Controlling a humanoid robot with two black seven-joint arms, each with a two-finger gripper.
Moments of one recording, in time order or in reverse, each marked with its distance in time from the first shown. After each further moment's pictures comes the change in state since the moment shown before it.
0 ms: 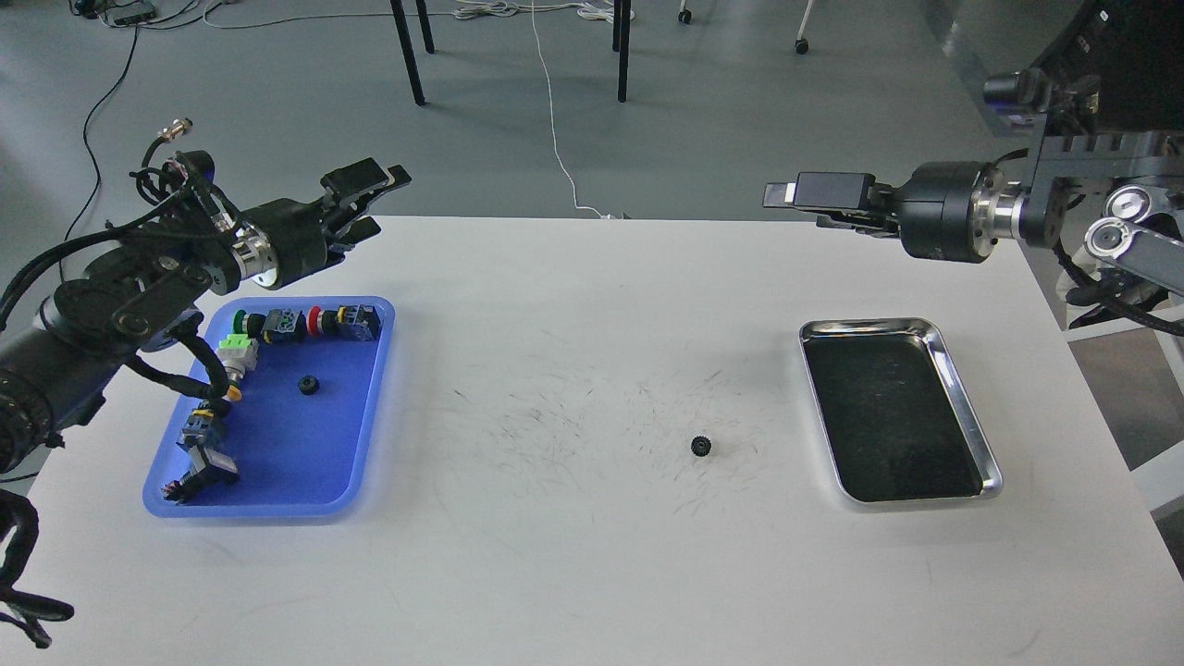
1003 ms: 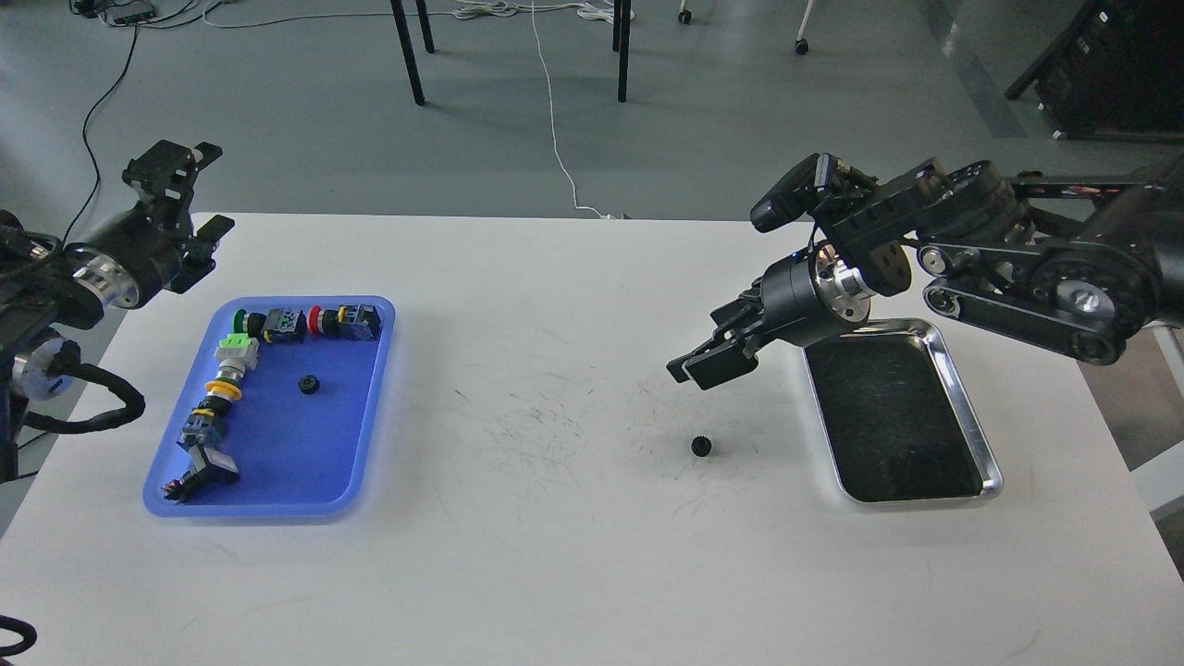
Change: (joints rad) left arm 0.124 0.132 -0.139 0.113 -0.413 -0.017 0.000; right arm 0.158 0.300 -0.245 0.018 -0.568 0.090 0.177
